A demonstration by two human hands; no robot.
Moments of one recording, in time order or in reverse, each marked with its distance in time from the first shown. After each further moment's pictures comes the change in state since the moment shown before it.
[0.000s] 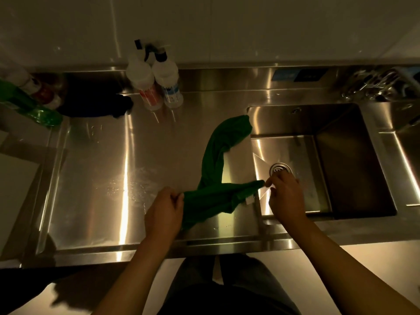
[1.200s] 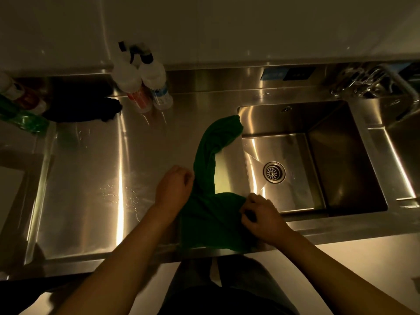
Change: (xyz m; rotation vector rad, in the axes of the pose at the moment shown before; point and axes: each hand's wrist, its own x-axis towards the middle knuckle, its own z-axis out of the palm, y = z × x) left_hand 0.067 0.043 0.027 0.076 -0.130 0.302; right_hand -0.037 -0.017 0.001 0.199 -0.458 -0.195
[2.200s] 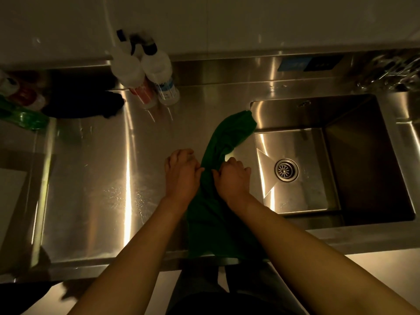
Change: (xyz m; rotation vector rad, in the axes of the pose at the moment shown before) left_hand 0.047 -0.004 0.009 0.200 0.089 0.070; right_hand 0.158 -0.073 0.028 -0.186 0.232 0.301
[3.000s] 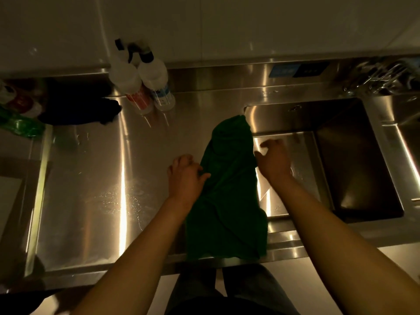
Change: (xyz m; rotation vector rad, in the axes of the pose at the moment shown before) left_hand 0.001 0.013 0.003 -0.066 -0.130 -0.056; right_hand 0.034 0.091 -0.079 0.266 0.129 0.231
